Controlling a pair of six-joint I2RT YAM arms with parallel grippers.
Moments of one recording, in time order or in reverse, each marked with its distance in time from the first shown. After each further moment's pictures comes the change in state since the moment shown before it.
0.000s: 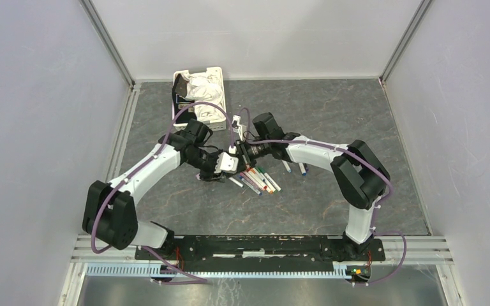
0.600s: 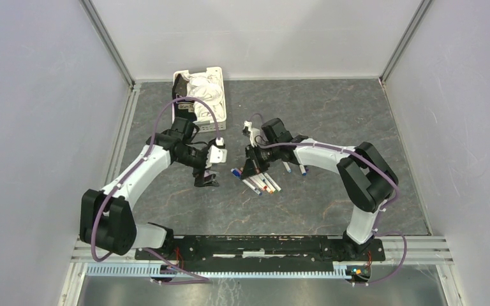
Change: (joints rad) left arm 0.135 -0.056 -0.013 -0.017 0.100 -0.012; right arm -0.046 -0.058 -0.104 -0.148 0.220 -0.141
